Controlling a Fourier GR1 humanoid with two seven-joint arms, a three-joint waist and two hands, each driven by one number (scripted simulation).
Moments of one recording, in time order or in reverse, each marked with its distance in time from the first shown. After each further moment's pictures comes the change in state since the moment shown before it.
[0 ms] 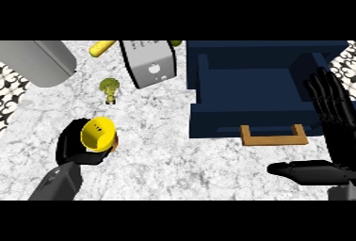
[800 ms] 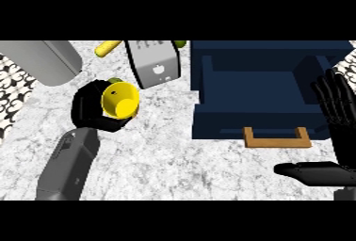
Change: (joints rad) left arm -0.121 -0.090 -0.097 -0.336 0.014 0.100 0.122; right arm 0.018 -0.010 -0.033 0.001 -0.017 0.007 0.002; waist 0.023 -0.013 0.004
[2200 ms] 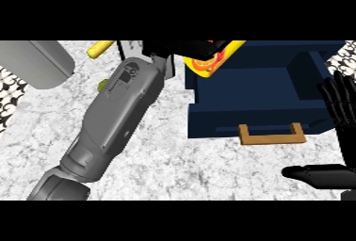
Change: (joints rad) left arm -0.561 -0.113 -0.356 -0.090 0.112 0.531 0.565; right arm 0.011 -0.018 -0.039 0.013 -0.034 0.046 -0.037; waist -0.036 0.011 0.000
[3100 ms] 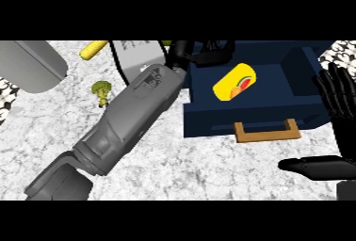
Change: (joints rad) left arm -0.122 0.000 -0.355 0.298 0.259 0.148 -0.041; right arm -0.059 -0.004 0.006 0.033 0.005 0.004 0.010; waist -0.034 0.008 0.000
